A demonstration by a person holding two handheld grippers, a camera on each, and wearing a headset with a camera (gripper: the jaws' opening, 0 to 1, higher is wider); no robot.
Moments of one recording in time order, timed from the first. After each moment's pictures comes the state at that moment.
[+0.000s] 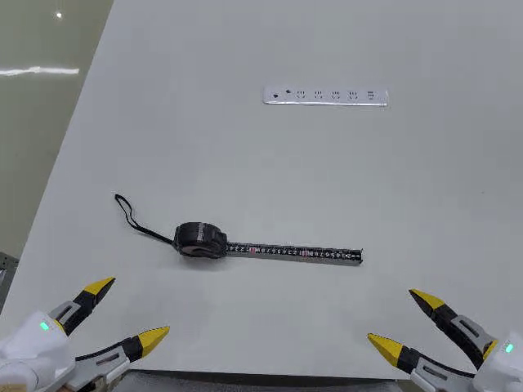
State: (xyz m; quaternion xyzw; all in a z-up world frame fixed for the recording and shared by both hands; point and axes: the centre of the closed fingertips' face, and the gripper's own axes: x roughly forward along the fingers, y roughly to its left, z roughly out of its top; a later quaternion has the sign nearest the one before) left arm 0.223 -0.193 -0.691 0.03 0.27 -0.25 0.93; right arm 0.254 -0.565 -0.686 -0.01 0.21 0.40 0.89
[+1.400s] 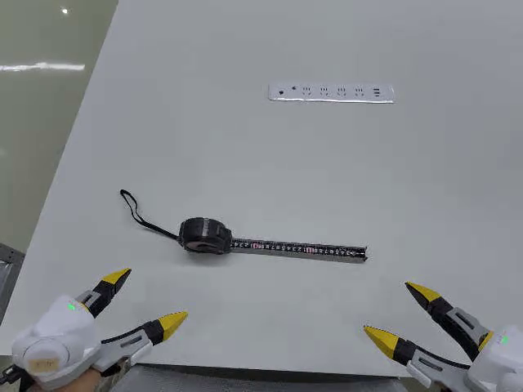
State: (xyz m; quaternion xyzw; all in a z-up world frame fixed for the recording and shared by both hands) left arm 0.240 -0.210 -0.696 0.01 0.29 -0.22 0.93; right arm 0.260 -0.552 -0.682 0.00 0.20 0.41 0.89
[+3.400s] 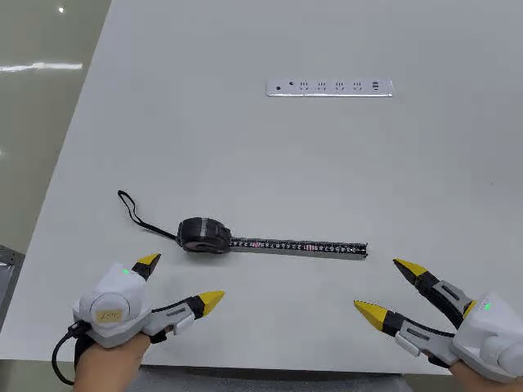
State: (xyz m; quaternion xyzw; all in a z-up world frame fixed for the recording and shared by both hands) left arm 0.282 -0.250 -0.729 0.00 0.34 -0.21 0.92; right arm 0.291 -0.537 -0.686 0.00 0.20 0.41 0.89
